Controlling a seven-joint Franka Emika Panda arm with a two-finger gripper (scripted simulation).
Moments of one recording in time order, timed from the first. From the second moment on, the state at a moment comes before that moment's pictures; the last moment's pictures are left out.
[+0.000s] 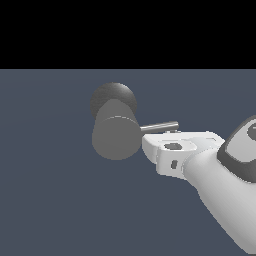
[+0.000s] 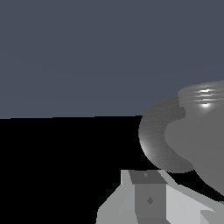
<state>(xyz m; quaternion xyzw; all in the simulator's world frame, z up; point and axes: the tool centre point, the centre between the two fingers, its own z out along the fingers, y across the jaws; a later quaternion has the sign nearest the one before) -0.059 -0.130 0.115 -0.04 0.72 0.05 0.69</state>
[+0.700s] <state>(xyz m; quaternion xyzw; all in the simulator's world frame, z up) -0.064 -0.122 0.157 -0.04 0.73 0.05 0.69</state>
